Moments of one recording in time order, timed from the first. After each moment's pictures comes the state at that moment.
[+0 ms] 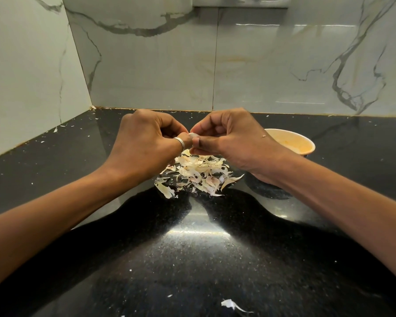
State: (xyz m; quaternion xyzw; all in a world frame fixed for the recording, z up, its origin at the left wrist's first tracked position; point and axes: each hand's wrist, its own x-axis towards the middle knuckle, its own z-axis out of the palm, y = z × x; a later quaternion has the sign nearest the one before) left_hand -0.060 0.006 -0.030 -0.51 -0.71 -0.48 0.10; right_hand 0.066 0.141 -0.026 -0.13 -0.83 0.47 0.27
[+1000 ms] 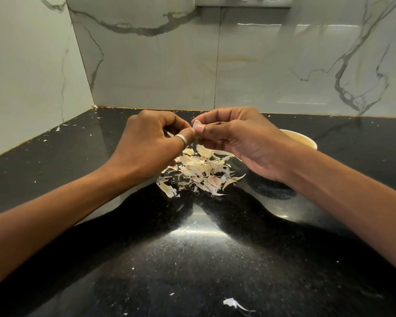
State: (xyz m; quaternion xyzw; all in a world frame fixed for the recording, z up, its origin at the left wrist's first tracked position) left_hand -0.061 0.008 -0.031 -0.52 -0.70 -0.49 0.05; right_hand 0.074 0.141 -0.014 -0.14 -0.73 0.62 0.24
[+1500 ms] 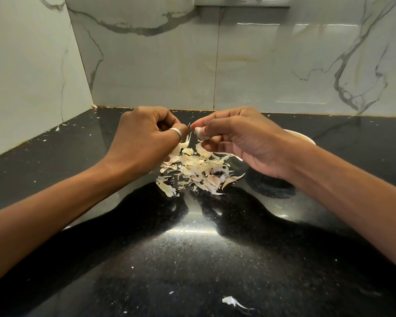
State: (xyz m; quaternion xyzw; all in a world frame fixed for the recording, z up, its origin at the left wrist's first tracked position) left_hand -0.065 0.008 -0.028 -0.48 -0.72 -0.50 0.07; right_hand 0.077 0.142 -0.009 -0.16 -0.74 0.62 0.21
